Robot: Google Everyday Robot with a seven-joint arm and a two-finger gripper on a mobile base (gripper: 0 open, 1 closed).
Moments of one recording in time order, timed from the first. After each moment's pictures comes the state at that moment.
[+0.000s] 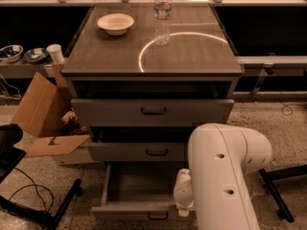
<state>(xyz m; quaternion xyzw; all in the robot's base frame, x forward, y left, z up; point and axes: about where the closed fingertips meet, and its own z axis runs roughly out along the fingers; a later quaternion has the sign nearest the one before) 0.478 -0.157 0.172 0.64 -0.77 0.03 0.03</state>
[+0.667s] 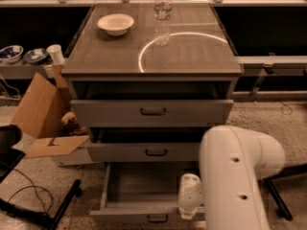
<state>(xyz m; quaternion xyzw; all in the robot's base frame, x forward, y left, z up) 0.449 -0.171 0.175 0.62 -0.78 0.03 0.03</state>
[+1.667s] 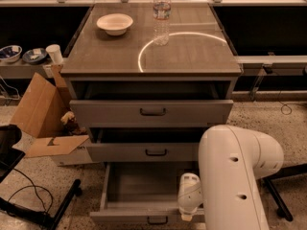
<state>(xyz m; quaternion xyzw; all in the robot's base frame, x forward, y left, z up) 0.449 -0.170 0.175 0.62 -0.78 0.03 0.03</state>
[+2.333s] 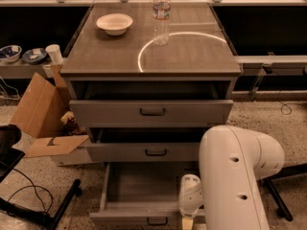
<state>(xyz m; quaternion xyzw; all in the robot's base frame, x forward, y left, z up) 0.449 -0.170 0.175 0.62 -0.78 0.03 0.03</state>
